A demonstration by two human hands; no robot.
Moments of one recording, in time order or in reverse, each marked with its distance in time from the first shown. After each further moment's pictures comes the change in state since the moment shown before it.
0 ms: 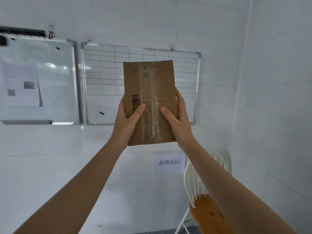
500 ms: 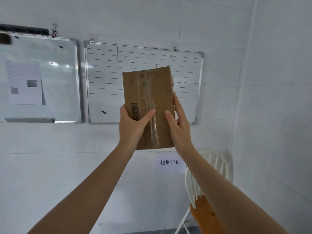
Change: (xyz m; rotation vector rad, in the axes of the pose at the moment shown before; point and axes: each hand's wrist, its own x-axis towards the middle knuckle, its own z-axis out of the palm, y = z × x) left_hand -0.005 -0.010 0.012 0.114 0.148 -0.046; right_hand -0.010 0.012 0.010 -0.082 0.060 -0.058
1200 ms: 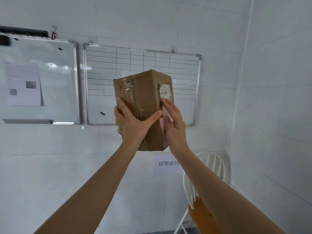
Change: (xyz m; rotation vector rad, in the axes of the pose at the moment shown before) left_hand -0.002 0.006 0.012 0.332 0.105 0.030; right_hand -0.002 -0.003 0.005 -0.017 0.039 -0.029
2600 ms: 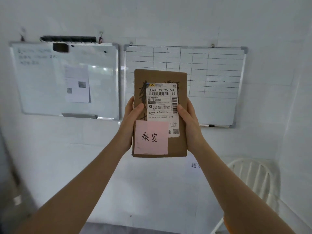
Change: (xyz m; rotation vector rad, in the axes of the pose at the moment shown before) left_hand 0.040 -0.057 -0.110 -0.653 -0.345 -0.023; right_hand 0.012 0.008 0.072 0.599 -0.275 0.286
